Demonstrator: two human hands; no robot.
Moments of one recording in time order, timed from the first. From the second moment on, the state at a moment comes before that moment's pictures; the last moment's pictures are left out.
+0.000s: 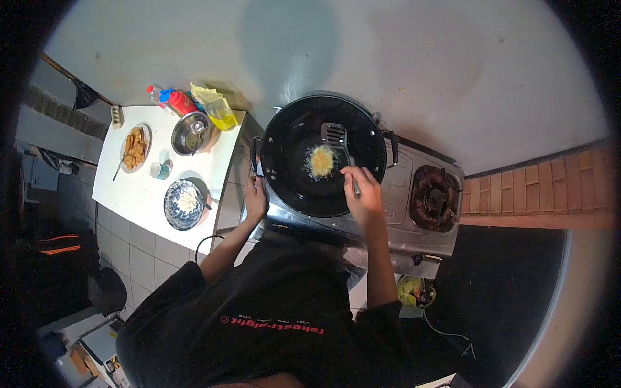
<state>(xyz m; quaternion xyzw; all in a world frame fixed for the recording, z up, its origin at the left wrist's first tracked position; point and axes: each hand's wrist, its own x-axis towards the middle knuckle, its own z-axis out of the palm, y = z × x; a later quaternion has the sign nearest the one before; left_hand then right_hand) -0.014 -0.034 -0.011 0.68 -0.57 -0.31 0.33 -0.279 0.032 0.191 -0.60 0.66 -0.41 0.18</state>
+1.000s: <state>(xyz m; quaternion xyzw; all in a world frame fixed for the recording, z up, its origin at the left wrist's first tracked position) -0.013 -0.035 -0.009 0.69 -0.55 -0.34 0.32 -0.262 0.044 0.181 -0.59 0.66 -0.46 0.08</state>
